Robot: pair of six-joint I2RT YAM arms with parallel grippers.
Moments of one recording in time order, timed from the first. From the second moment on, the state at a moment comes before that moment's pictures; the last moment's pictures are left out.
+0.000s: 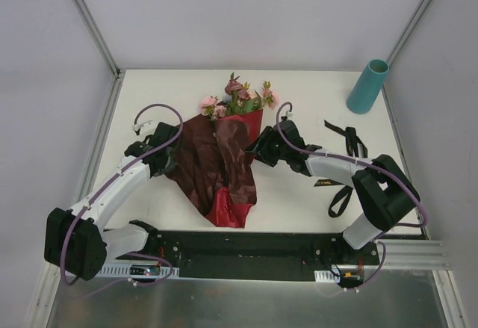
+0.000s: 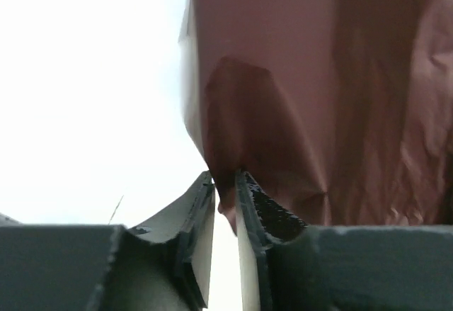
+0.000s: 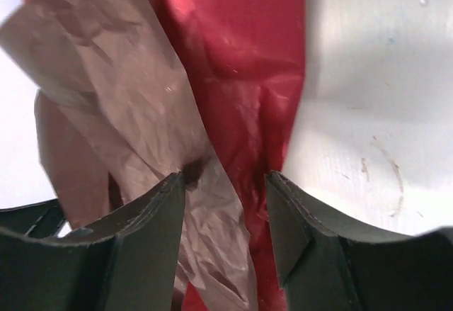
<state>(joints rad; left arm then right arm) -0.38 1.14 0.82 -0.82 -0.45 -0.77 0.65 1.60 0.82 0.08 -0.09 1.10</state>
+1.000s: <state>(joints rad) -0.35 1.41 0.92 -0.70 -0.05 -0.78 0.65 1.77 0.94 0.13 -0.12 1.04</state>
